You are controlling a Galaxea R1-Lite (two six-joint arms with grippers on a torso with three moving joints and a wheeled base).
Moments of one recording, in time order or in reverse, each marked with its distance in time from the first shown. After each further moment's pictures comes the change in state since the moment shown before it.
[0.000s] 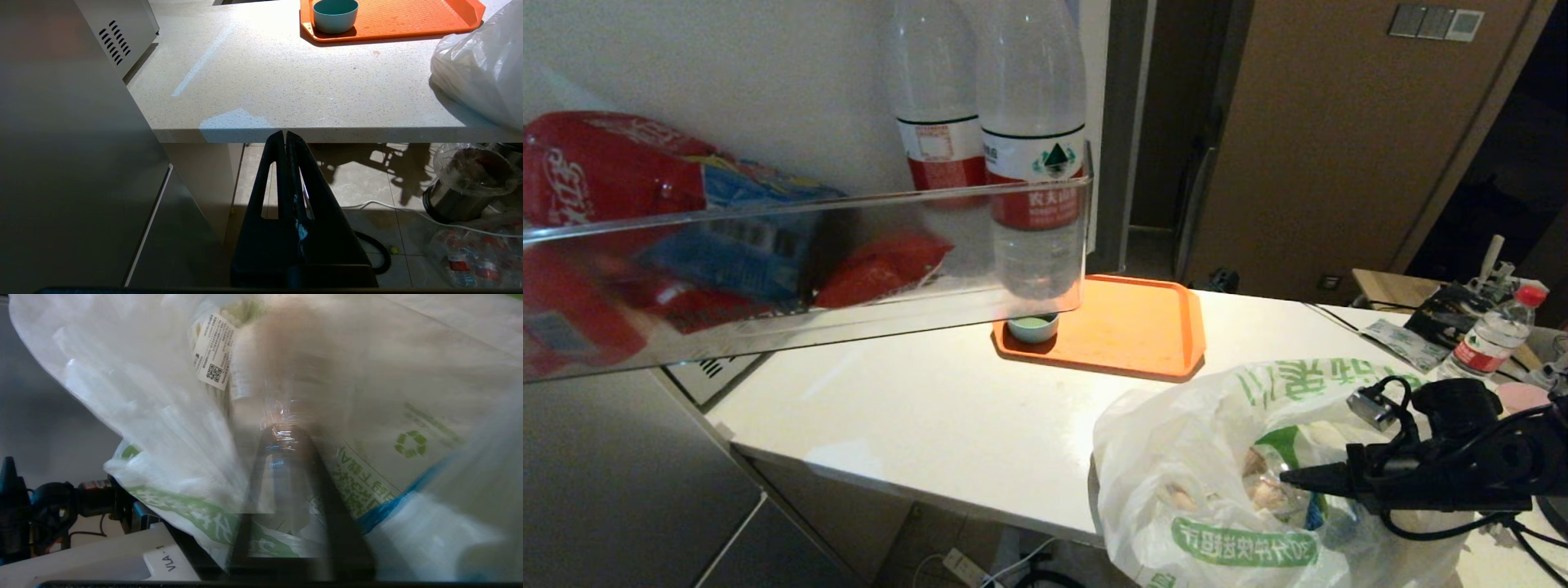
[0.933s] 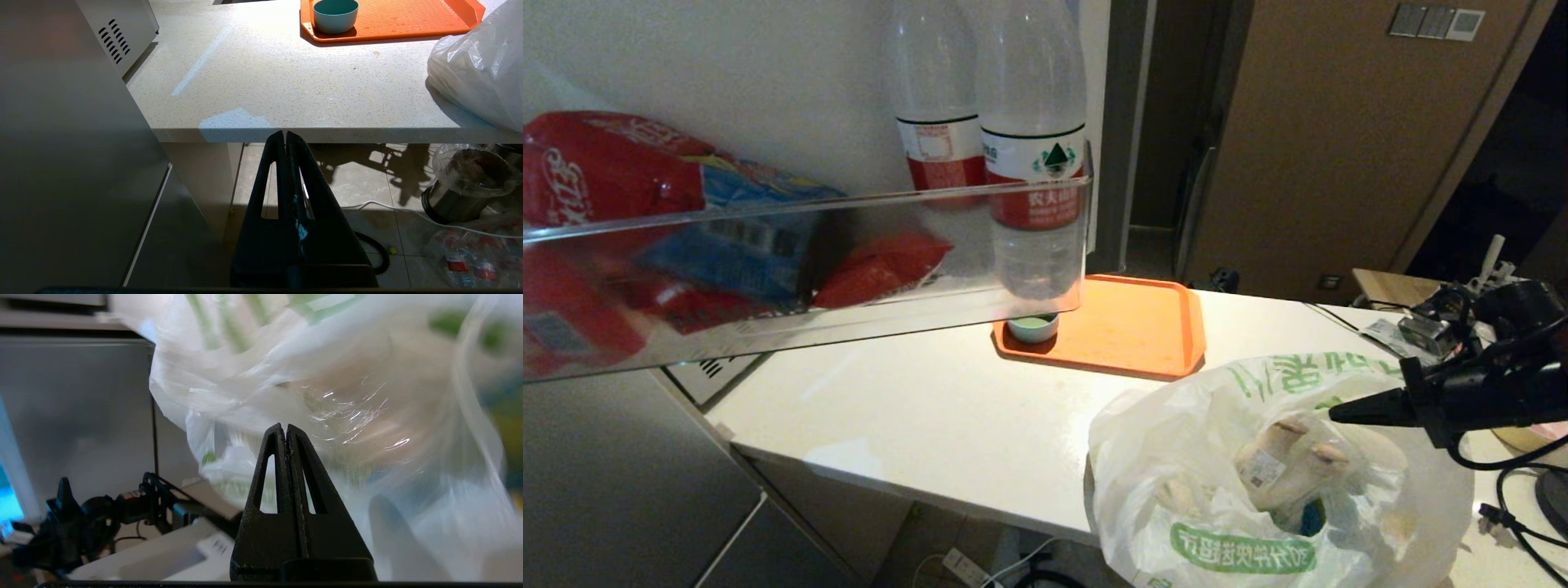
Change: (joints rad) left arm 0.000 0.000 0.000 0.000 0.000 -0.006; right arm -0.066 -0.209 -0.429 0.708 -0.084 -0.007
